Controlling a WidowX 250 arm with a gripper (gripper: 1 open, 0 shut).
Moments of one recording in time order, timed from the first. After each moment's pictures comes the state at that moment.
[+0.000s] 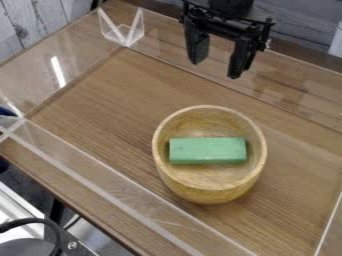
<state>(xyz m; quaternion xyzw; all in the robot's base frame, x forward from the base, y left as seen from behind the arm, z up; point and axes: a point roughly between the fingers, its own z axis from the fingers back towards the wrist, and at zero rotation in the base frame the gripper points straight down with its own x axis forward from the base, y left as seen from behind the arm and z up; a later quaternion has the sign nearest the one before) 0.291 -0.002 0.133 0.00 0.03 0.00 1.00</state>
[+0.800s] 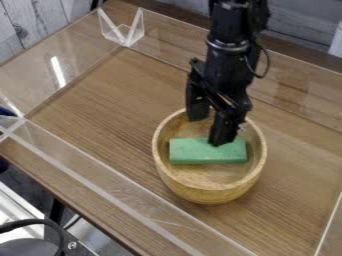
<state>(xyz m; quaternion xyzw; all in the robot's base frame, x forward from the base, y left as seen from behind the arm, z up) 0.254 -0.031 0.071 0.00 0.07 -0.25 0.97</state>
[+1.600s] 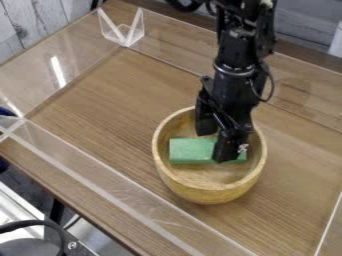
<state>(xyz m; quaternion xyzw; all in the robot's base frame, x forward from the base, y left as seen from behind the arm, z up) 0.257 -0.037 0.047 0.00 0.07 -0.30 0.95</state>
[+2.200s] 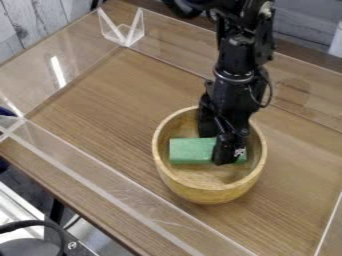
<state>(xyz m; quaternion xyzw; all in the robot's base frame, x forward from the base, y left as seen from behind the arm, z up) 0.260 -0.037 0.040 0.00 0.06 -0.34 0.94</state>
